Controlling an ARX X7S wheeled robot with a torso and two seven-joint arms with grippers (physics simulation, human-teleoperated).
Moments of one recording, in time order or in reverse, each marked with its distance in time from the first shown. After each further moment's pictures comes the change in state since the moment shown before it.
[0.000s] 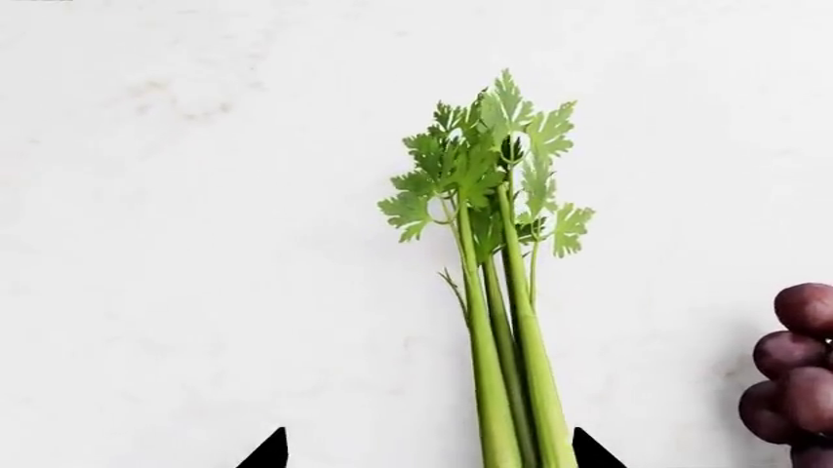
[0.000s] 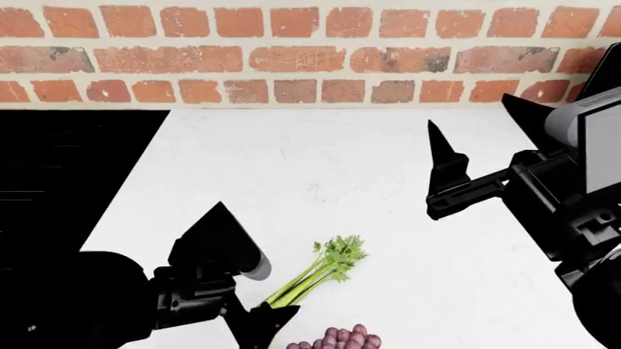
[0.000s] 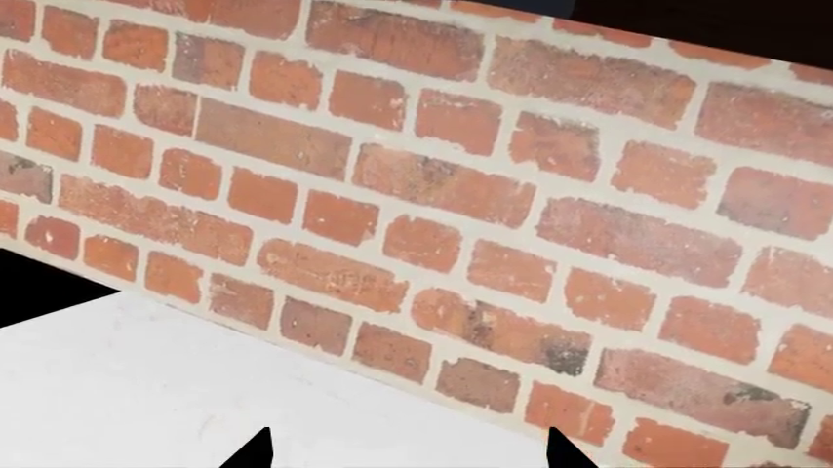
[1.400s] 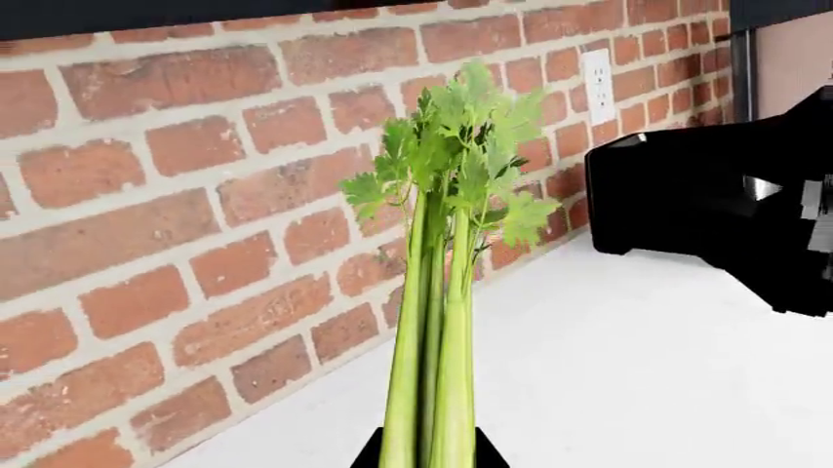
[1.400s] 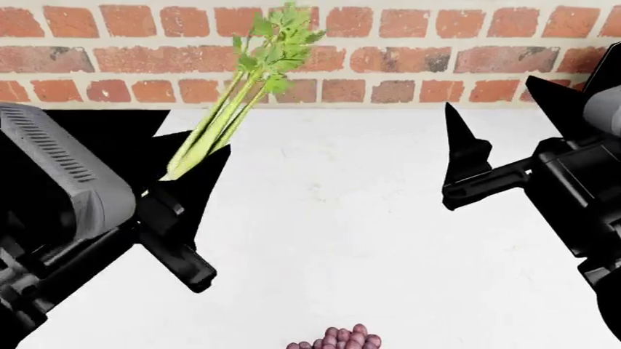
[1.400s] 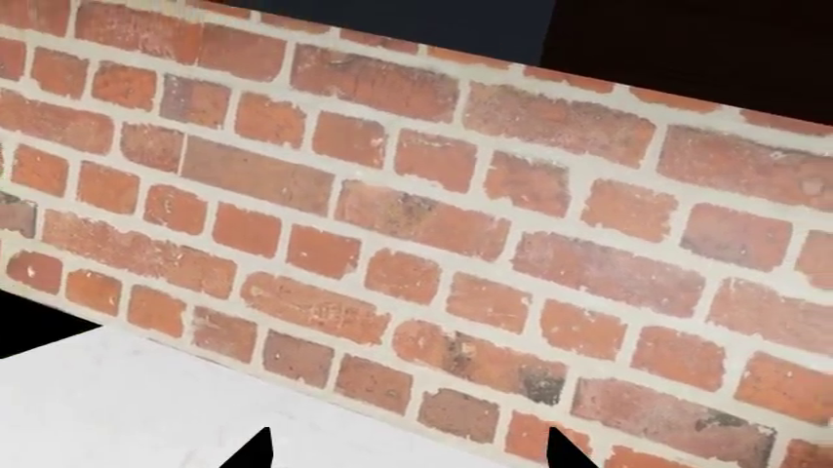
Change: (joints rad) left arm -0.071 -0.144 -0.497 0.358 -0.486 0.210 -0.531; right arm 0.032 0.046 0.050 -0.014 0.108 -0.012 0.067
